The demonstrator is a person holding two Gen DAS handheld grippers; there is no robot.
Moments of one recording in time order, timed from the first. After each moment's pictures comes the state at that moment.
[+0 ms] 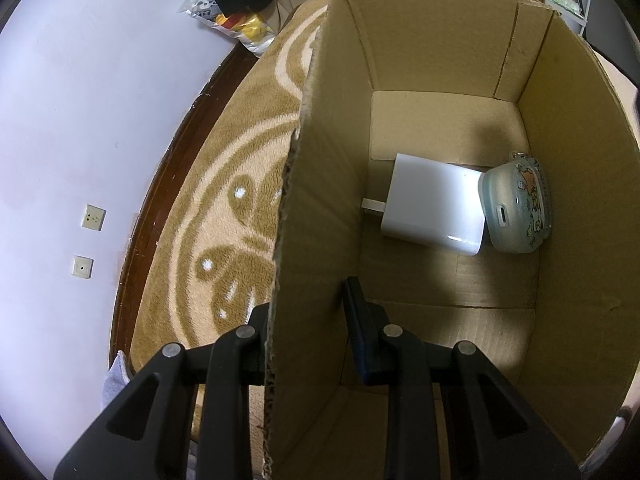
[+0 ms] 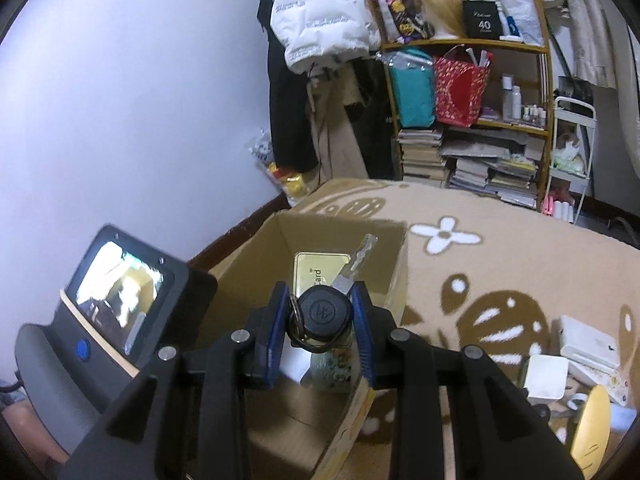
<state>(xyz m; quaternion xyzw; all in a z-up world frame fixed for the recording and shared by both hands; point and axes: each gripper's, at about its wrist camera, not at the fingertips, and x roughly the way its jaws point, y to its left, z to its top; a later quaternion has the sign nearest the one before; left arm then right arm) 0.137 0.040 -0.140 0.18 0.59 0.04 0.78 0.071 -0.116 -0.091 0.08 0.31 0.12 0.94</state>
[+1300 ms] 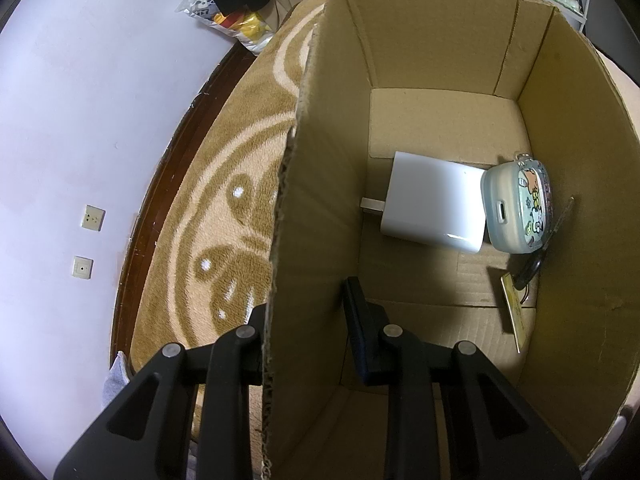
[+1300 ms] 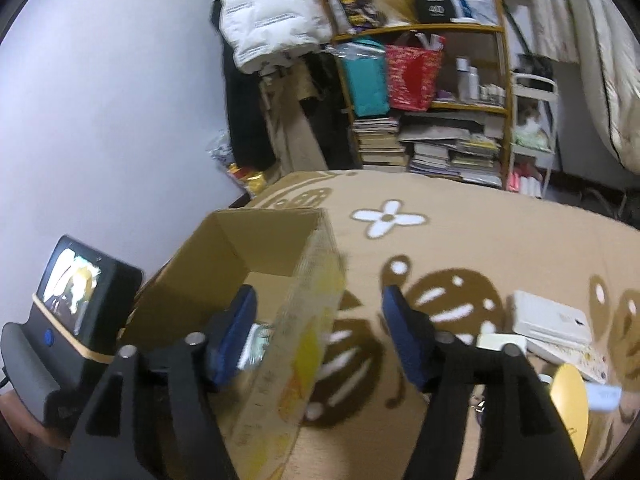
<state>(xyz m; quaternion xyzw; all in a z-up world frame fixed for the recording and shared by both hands) 0.139 0.037 -0.142 0.18 0.60 0.04 0.78 0.065 -0.176 -0.096 0.12 0.33 0.04 0.94</state>
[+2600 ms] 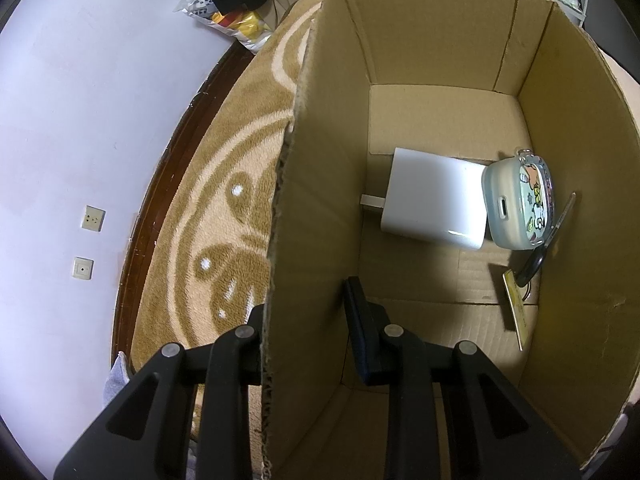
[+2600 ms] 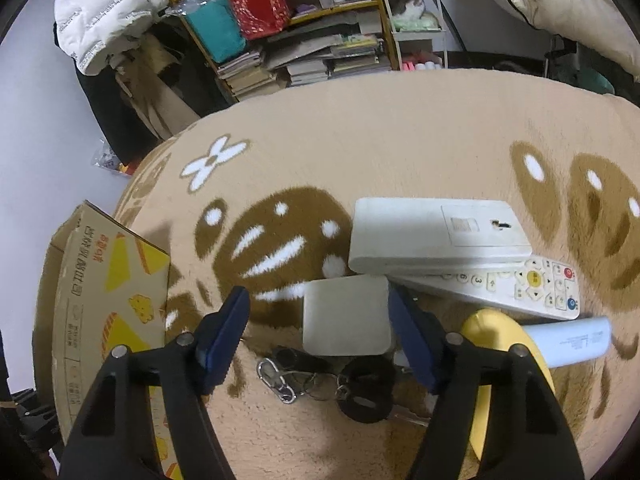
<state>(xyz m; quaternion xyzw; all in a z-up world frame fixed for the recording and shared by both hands) 0.138 0.037 -0.145 0.18 0.60 0.04 0.78 0.081 -0.295 -0.175 0.23 0.46 -0.10 0.85</state>
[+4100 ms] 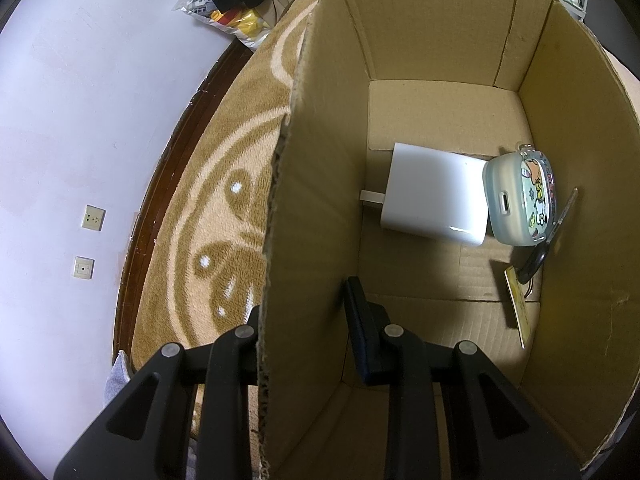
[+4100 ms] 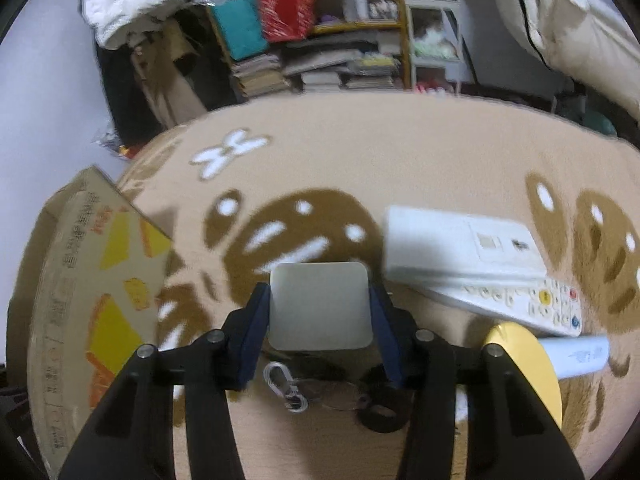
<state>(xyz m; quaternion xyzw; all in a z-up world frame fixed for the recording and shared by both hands) 0.137 0.037 -0.147 0.18 0.60 0.04 0.78 0.086 -0.254 -0.164 0.15 0.43 -0.09 0.89</state>
